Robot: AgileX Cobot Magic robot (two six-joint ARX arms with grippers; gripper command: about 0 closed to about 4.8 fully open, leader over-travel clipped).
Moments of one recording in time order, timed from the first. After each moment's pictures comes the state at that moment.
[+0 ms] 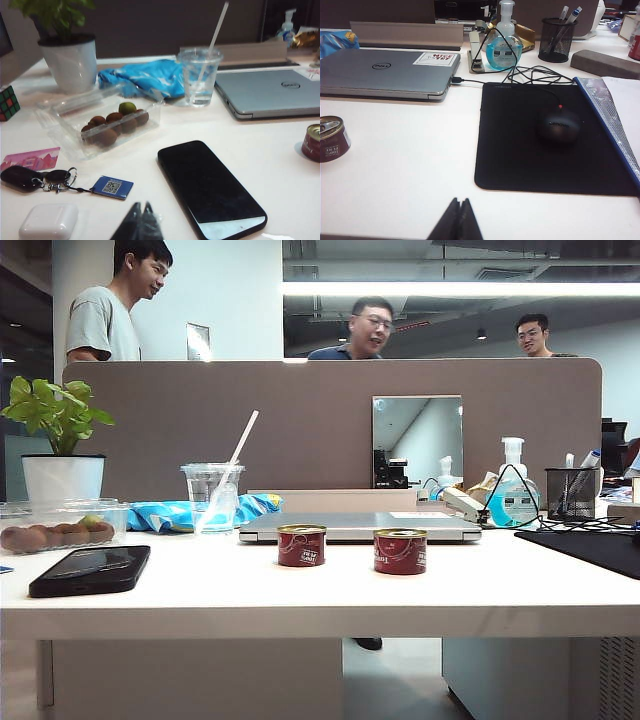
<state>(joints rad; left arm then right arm) -0.03 0.01 0.02 -0.04 0.04 0.05 0.02 0.00 0.01 -0.11 0.02 -0.03</state>
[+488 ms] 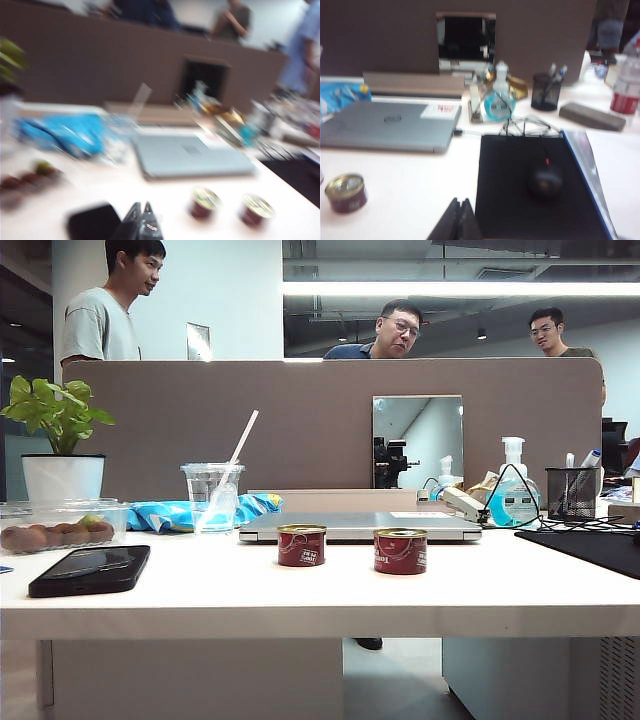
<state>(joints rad) -0.03 0.02 0.29 -0.15 0.31 -0.18 0.02 0.01 0.28 -0.28 0.02 -0.03</state>
